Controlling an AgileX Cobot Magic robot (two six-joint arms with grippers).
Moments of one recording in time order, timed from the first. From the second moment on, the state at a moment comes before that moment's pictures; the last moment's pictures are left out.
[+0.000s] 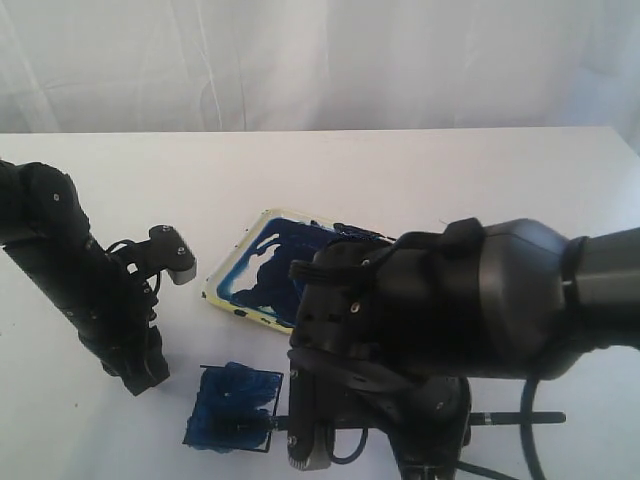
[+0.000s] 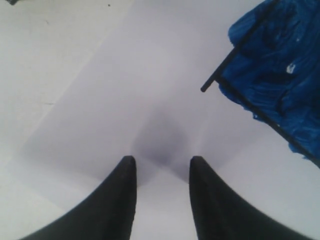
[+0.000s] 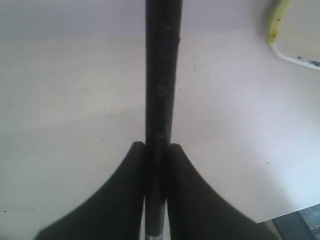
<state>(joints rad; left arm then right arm) -0.37 1.79 -0.94 -0.37 0.69 0.95 1.02 1.74 -1.01 -0.44 1.15 -0.22</state>
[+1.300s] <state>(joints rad) -0.37 1.79 -0.94 -0.37 0.69 0.96 1.03 1.79 -1.01 -0.48 1.13 -0.26</state>
